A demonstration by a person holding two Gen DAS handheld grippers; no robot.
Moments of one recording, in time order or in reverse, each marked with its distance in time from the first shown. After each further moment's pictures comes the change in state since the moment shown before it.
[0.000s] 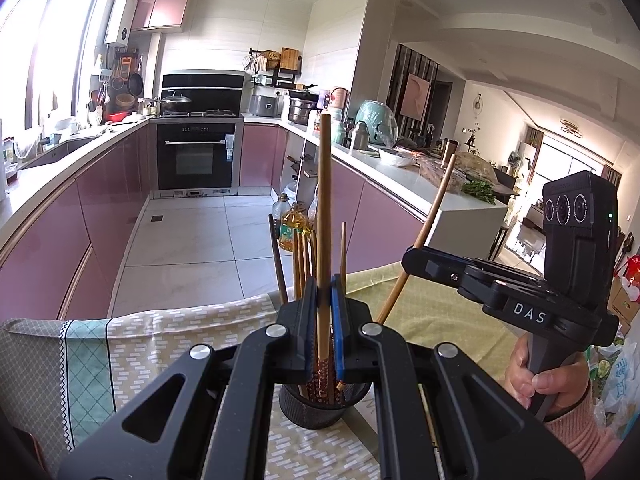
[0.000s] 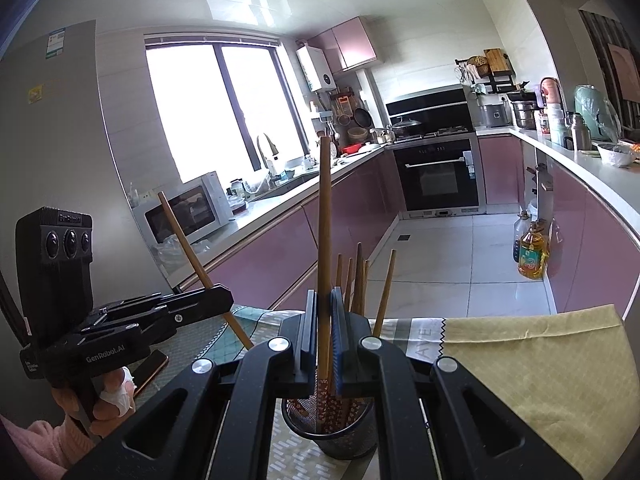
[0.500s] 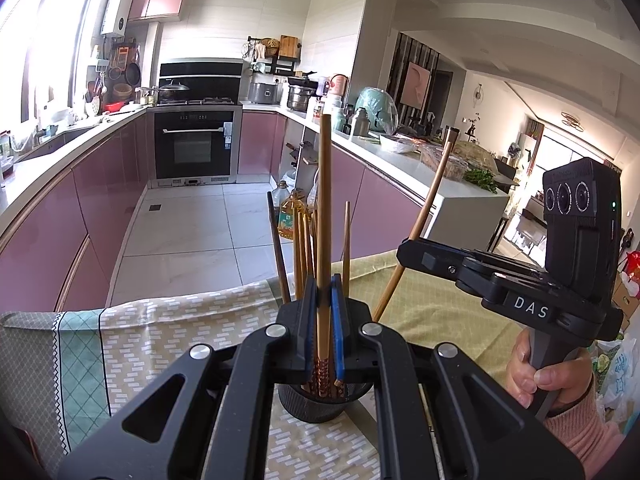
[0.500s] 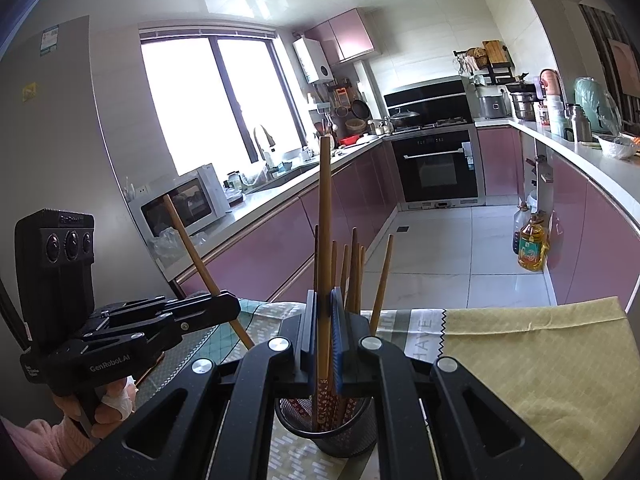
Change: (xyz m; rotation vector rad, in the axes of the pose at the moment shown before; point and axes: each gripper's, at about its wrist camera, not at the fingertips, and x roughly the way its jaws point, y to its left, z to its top) left arm 0.016 0.003 -0.003 -0.001 0.049 -0.006; right arm 0.014 -0.003 -0.004 0.009 0.032 -0.004
